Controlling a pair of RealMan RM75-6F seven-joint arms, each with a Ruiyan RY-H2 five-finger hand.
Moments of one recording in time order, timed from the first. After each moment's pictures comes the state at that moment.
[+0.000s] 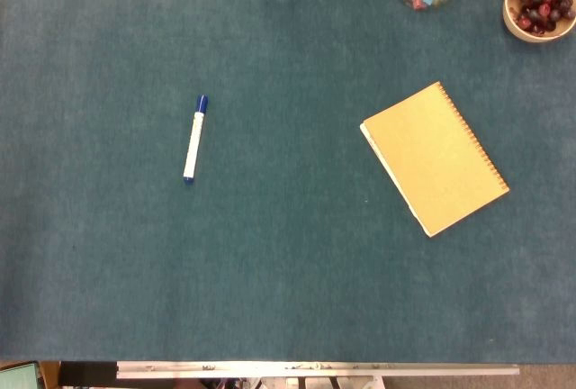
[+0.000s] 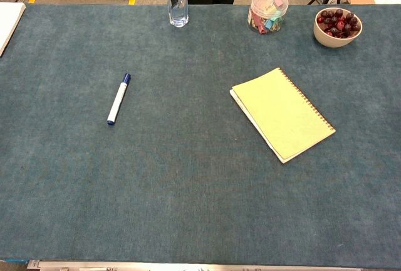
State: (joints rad) left arm -0.01 -1.08 0.00 -1.63 1.58 1.57 -0.03; right arm 0.09 -1.10 0.05 -1.61 -1.60 1.52 -0.19
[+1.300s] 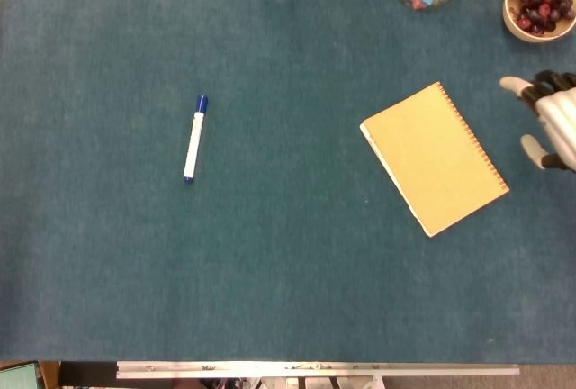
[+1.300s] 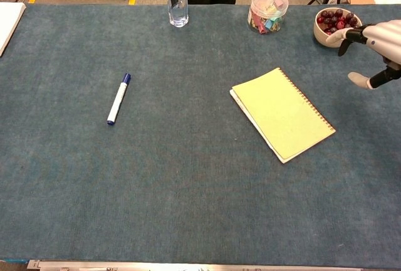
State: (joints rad) left arm 0.01 -1.09 0.02 -1.59 1.57 1.58 -0.07; right arm 0.47 -1.11 0.13 -1.80 -1.15 0.93 -0.45
